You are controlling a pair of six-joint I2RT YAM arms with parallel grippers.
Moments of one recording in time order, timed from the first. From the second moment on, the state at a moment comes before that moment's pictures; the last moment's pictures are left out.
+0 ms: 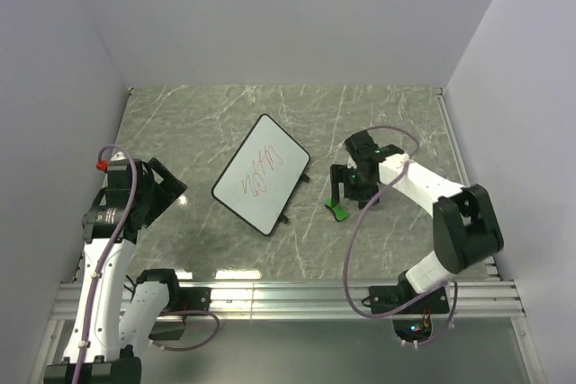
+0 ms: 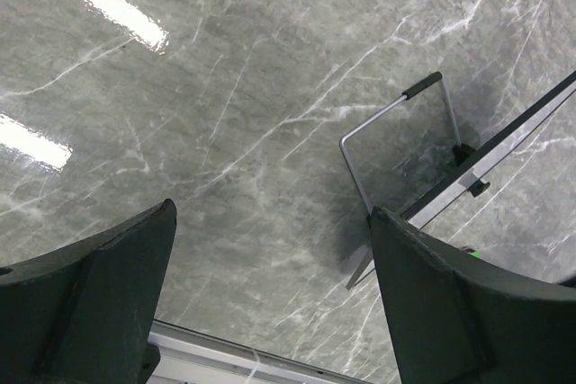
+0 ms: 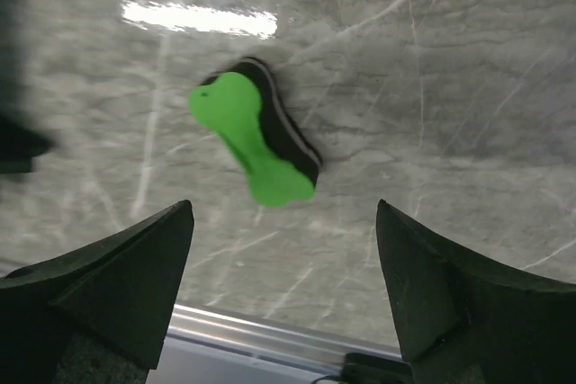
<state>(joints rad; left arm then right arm) 0.04 0.73 0.88 -0.94 -0.02 -0.75 0.40 1.52 1.01 -0.75 -0.13 0.42</state>
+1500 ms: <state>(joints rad) -0.07 0.88 1.00 -0.83 0.01 -0.63 0.57 1.72 1.21 -0.86 0.13 0.39</state>
